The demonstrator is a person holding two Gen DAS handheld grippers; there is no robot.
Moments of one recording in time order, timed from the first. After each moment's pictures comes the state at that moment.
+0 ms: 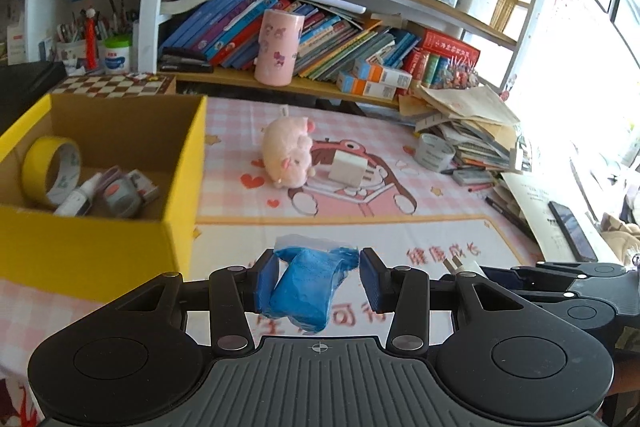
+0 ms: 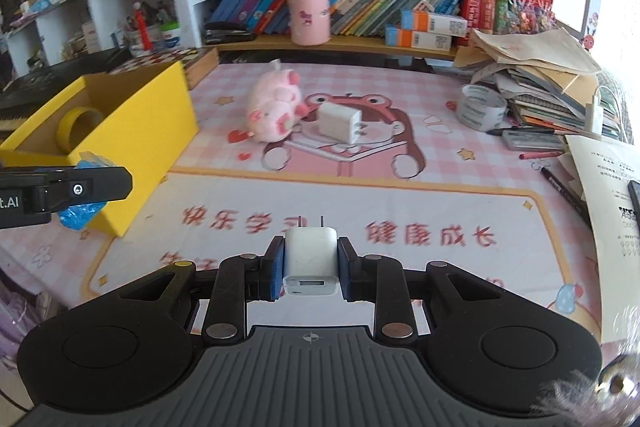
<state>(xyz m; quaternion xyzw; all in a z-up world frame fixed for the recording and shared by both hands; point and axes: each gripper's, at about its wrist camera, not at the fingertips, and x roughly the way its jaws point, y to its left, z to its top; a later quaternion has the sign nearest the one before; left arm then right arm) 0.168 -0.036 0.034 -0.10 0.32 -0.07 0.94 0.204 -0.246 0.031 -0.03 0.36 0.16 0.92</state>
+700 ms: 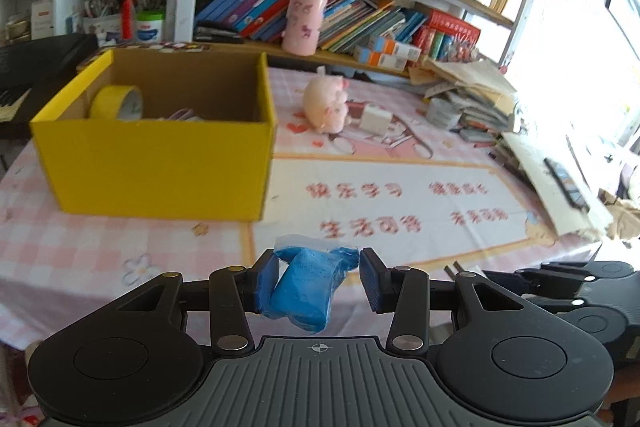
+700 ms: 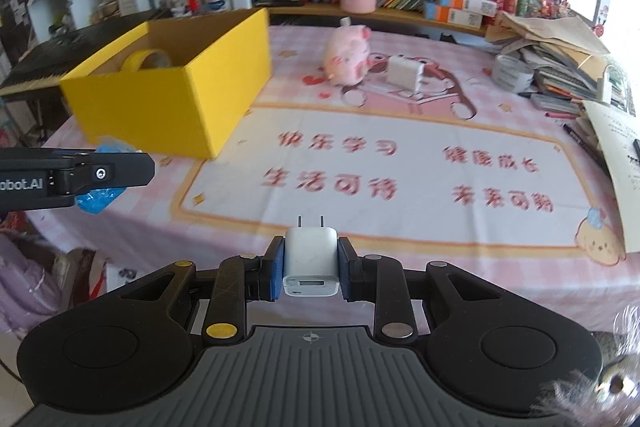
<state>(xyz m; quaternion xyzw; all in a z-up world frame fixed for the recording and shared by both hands) 0.083 0.029 0.020 -0.09 0.35 -0.08 0.93 0.102 -0.172 0.017 -0.04 0.39 0.17 0.91</state>
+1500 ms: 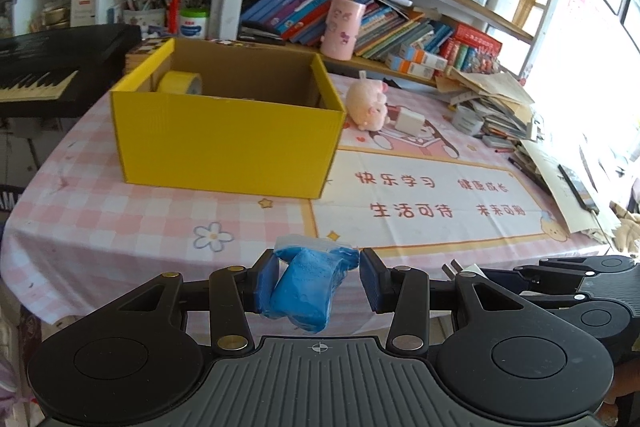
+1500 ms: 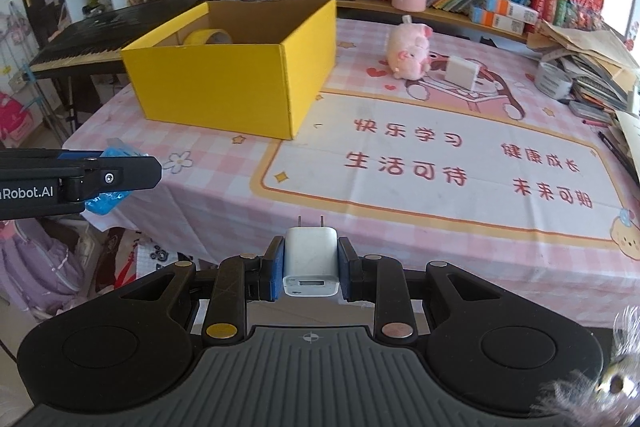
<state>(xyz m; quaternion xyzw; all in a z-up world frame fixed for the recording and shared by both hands) 0.037 0.080 0.019 -0.10 0.34 -0.05 0.93 0.069 -0.118 0.019 -0.06 0.39 0.21 0.90</state>
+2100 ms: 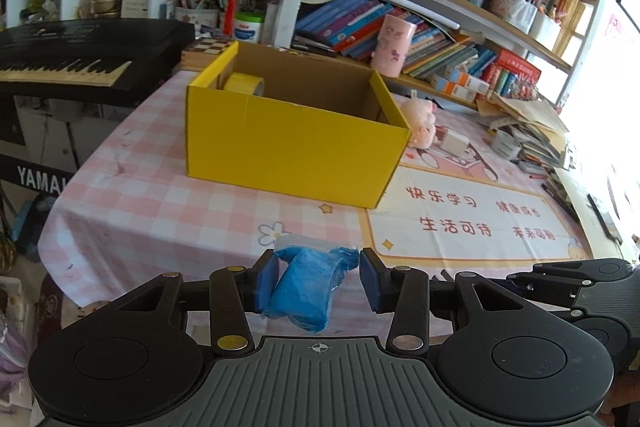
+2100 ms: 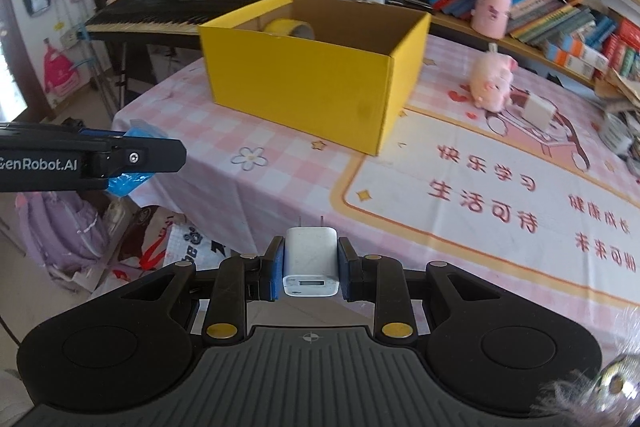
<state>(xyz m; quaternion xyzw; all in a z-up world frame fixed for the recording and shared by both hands) 0.020 0.121 0.020 -0.13 0.33 0.01 0.93 0.069 -0.062 0.019 -0.11 0.38 0.29 0.87</state>
